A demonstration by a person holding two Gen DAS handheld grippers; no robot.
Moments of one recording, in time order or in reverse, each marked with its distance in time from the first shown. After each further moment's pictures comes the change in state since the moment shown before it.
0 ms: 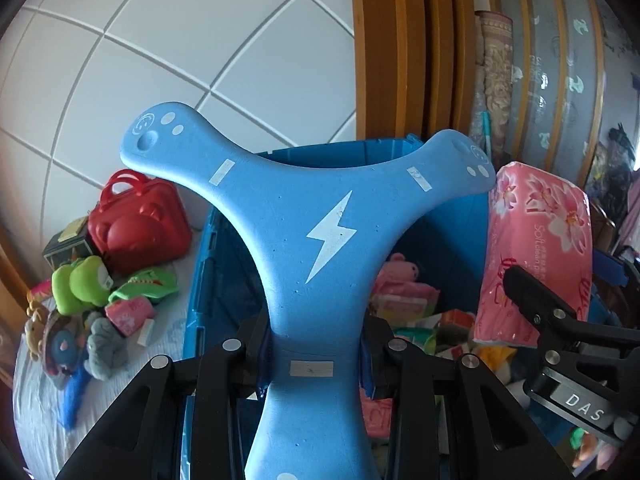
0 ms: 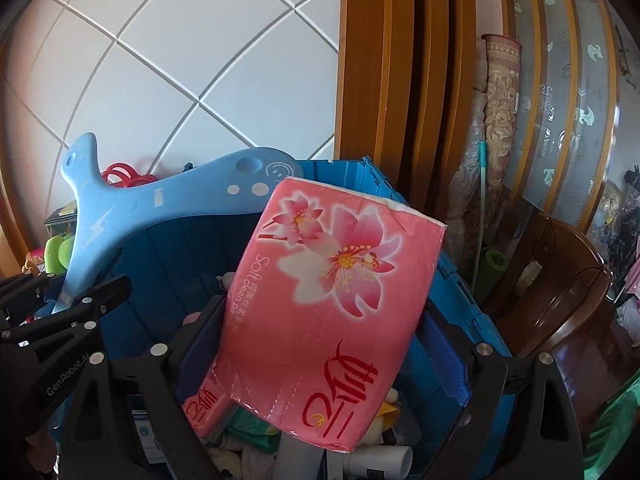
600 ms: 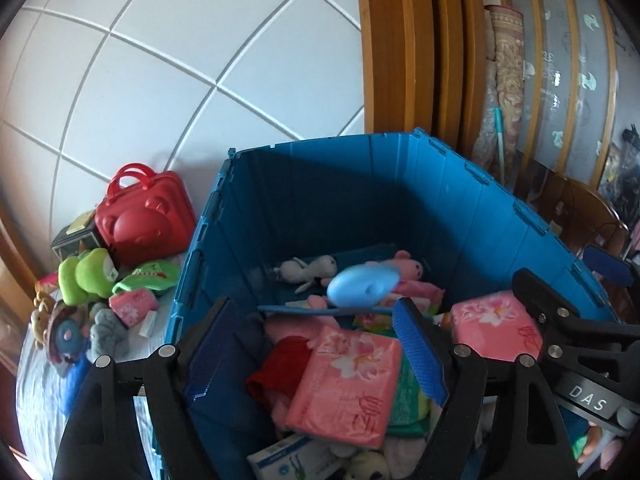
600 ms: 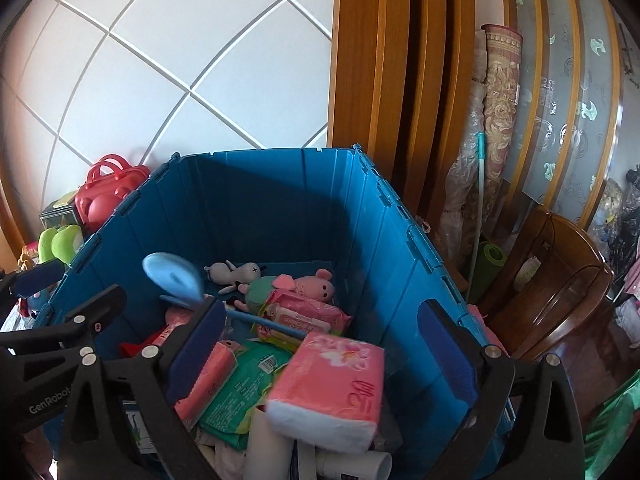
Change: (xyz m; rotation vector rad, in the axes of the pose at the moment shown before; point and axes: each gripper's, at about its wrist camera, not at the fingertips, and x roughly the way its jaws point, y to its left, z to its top) left arm 0.006 -0.011 -0.004 -0.031 0.007 0.057; right arm 0.011 -0.024 -0.001 -0.008 0.024 0.000
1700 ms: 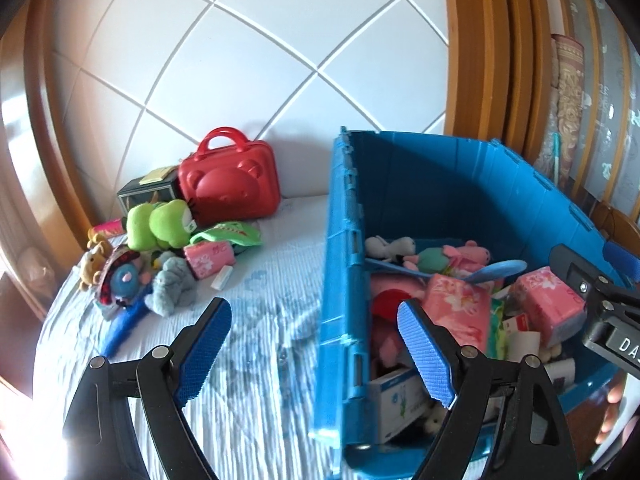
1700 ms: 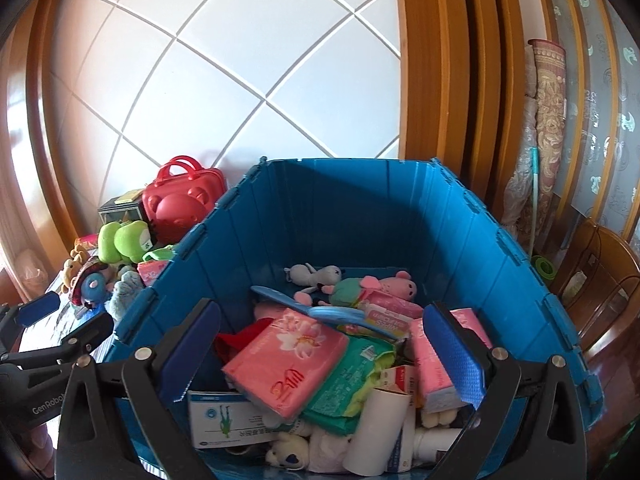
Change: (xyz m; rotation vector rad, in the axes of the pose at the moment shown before) left arm -0.063 0.116 -0.073 -0.171 0.004 0.192; right arm -0.040 0.087 -0.019 -0.048 -0.055 0.211
